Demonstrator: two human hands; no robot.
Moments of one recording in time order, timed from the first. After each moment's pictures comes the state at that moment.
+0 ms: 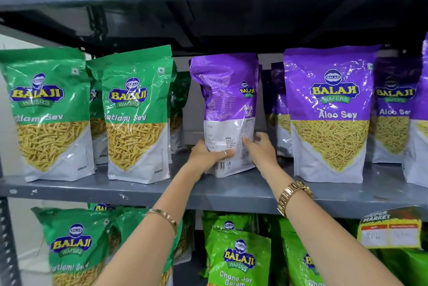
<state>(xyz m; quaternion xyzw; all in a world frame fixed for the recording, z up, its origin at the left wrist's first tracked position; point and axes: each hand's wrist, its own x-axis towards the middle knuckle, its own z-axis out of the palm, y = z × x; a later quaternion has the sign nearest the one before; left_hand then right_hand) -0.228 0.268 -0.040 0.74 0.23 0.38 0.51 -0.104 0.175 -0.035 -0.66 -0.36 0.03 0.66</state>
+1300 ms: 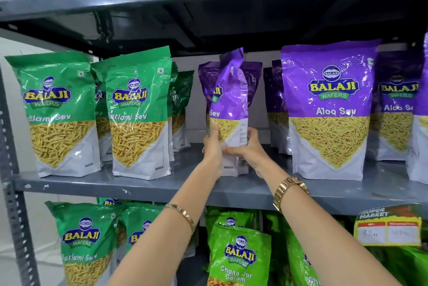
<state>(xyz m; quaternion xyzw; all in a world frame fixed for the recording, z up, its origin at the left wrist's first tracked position) -0.195 0.235 -0.030 0.51 0.21 0.47 0.69 -0.119 0.171 -0.036 -0.53 -0.48 0.20 0.67</state>
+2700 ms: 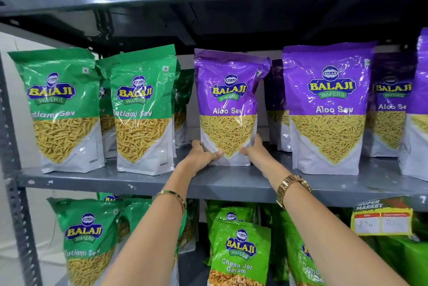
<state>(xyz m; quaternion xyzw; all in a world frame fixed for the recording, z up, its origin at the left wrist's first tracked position) -0.237 0.290 -0.053 0.75 0.35 0.32 0.45 -0.110 0.170 -0.045 -0.69 -0.40 0.16 0.58</state>
